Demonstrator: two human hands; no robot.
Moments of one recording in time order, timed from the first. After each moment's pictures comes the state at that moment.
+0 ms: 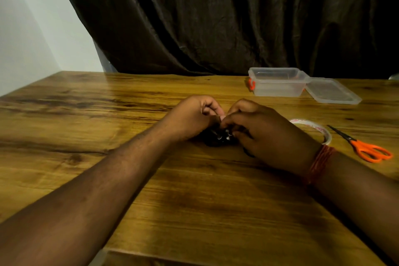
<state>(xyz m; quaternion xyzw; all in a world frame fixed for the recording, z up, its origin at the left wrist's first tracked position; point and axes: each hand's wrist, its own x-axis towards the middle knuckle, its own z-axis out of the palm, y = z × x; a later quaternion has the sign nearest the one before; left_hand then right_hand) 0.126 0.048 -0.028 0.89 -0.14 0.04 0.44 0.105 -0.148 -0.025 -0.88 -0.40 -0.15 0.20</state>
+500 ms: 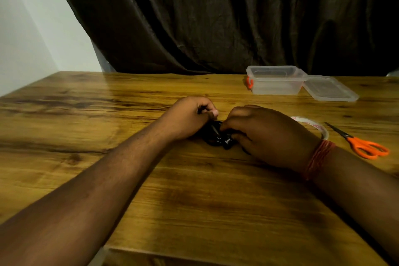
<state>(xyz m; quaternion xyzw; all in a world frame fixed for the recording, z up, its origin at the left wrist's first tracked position) 0.129 0.055 -0.033 0.92 -0.14 0.09 0.36 0.110 -0.154 -0.026 -0.89 -0.43 -0.16 0.07</state>
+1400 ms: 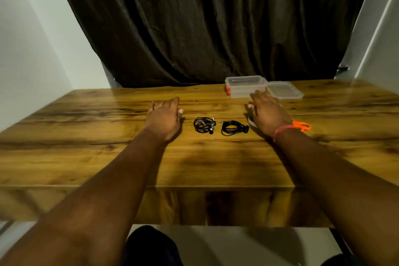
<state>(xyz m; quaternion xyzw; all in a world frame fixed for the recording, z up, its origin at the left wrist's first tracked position) 0.073 0.089 -0.029 0.98 -0.06 0.21 0.02 0.111 -0.224 -0.035 -0.96 -0.11 -0.22 0.10</state>
